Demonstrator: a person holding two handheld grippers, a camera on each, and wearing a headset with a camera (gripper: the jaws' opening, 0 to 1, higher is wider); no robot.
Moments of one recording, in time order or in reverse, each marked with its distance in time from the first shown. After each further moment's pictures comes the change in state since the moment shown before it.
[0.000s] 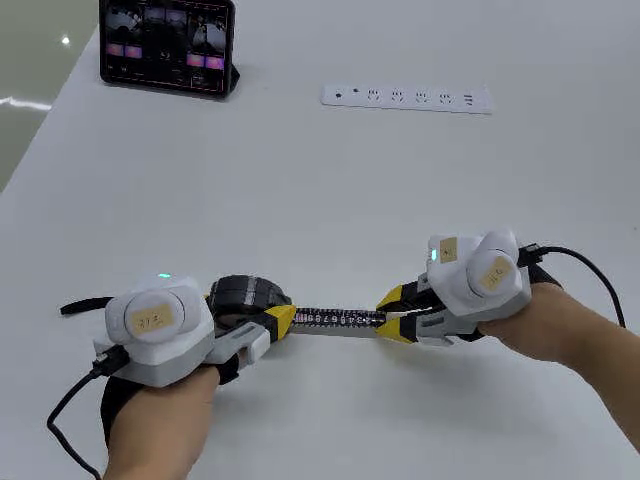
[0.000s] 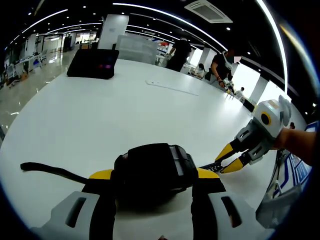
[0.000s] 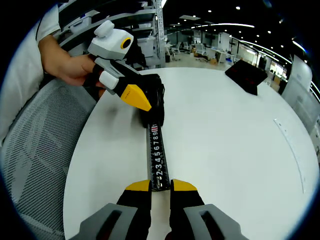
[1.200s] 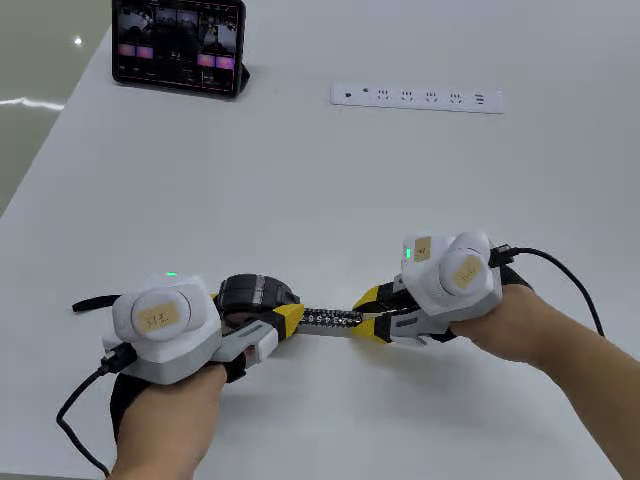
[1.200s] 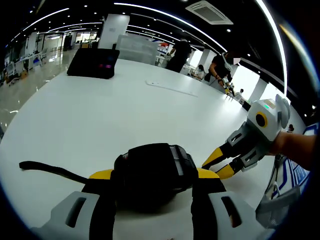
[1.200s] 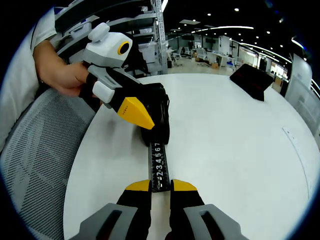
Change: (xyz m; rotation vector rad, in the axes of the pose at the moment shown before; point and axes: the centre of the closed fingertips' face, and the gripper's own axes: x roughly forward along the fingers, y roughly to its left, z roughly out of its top) left arm 0.000 0.000 0.000 -0.014 -0.004 -0.010; right arm 0.028 0.005 0.030 0.013 -0.057 0.030
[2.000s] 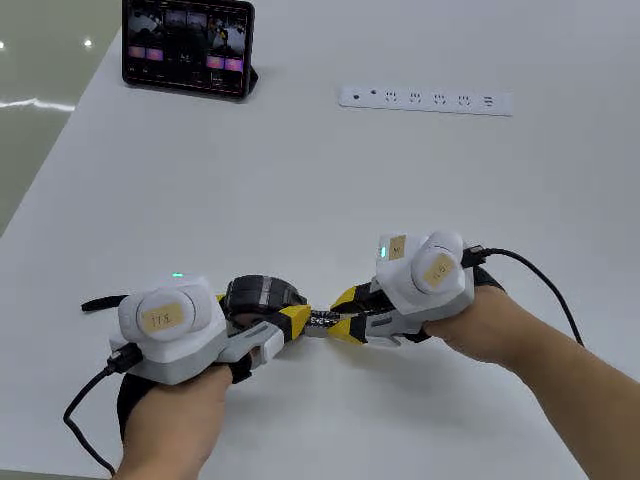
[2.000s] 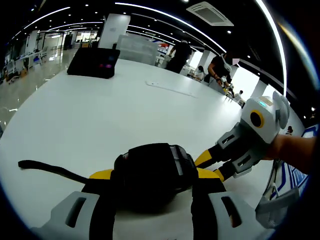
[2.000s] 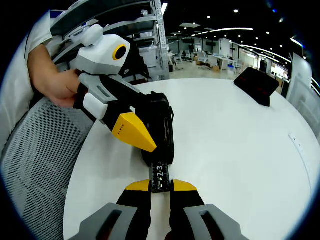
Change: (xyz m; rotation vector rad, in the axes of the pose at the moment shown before) left arm 0.000 0.001 0.000 -0.011 -0.004 -0.009; right arm 0.025 0.002 0.026 0.008 -0.040 0.018
